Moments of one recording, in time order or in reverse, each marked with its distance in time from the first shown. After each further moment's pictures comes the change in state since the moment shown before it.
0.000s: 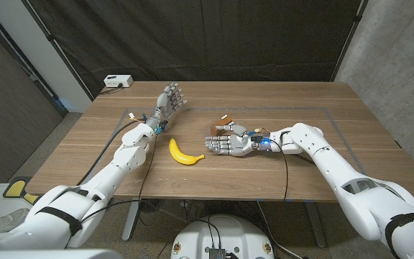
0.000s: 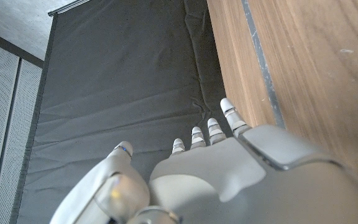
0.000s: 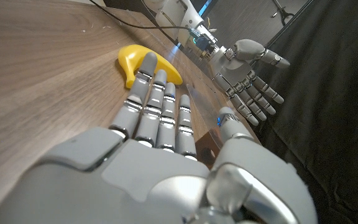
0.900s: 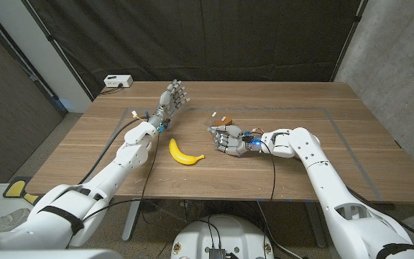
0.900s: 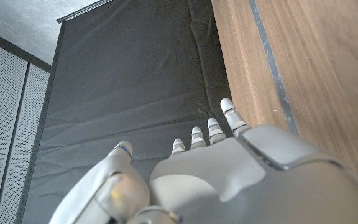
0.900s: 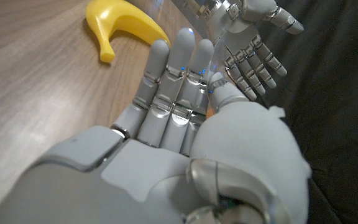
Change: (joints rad) left arm -0.001 -0.005 0.009 -0.026 0.002 0.009 -0.004; left_hand 0.008 -0.008 -0.004 -0.004 0.000 0.000 0.000 0.000 0.000 0.000 0.000 0.000 0.000 0.000 0.000 0.000 0.000 0.000 0.000 -0.008 -0.004; right arm -0.183 0.121 0.161 -0.299 0.036 0.019 -0.501; right_hand 0.604 -0.060 -0.115 -0.006 -0.008 0.527 -0.099 0.143 0.082 0.663 -0.154 0.240 0.207 0.460 -0.197 0.607 0.427 0.184 -0.162 0.528 0.188
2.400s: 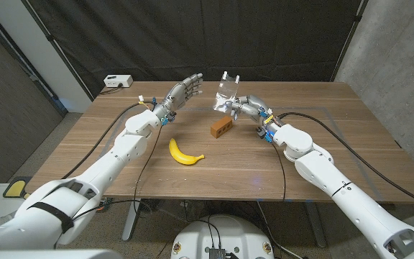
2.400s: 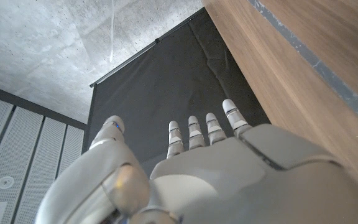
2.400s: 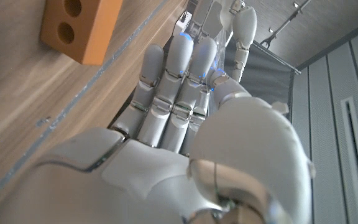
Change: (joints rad) left arm -0.028 0.085 0.078 -0.160 0.112 -0.017 -0.058; left_hand 0.278 -0.083 0.040 -0.205 -0.047 0.256 0.052 0.070 0.010 0.147 -0.011 0.031 0.006 0.063 -0.027 0.000 -0.004 -0.003 0.028 -0.050 0.004; right arm -0.153 -0.366 -0.293 -0.280 -0.605 1.111 -0.121; right_hand -0.007 -0.030 0.023 0.033 0.070 0.010 0.000 0.056 0.102 0.013 -0.008 0.105 0.180 0.000 0.000 0.011 0.155 -0.081 0.009 0.128 -0.033
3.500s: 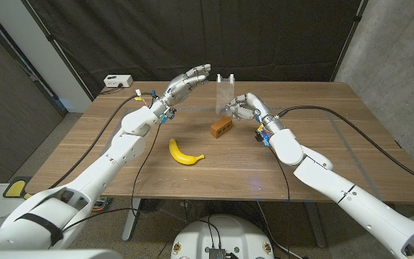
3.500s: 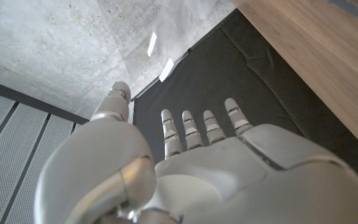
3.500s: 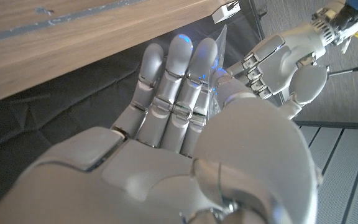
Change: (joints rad) left arm 0.080 0.053 -0.026 -0.196 0.037 -0.109 -0.004; left_hand 0.393 0.000 0.092 -0.112 -0.038 0.194 -0.063 0.068 0.026 0.098 -0.085 0.022 0.031 0.061 -0.033 0.006 -0.003 0.015 0.026 -0.015 0.001; right arm 0.006 -0.124 -0.146 -0.121 -0.483 -0.091 -0.345; right_hand -0.032 -0.032 0.051 -0.004 0.066 0.004 -0.001 0.018 0.034 0.012 -0.012 0.026 0.043 0.000 0.000 0.000 0.074 -0.004 0.004 0.049 -0.042
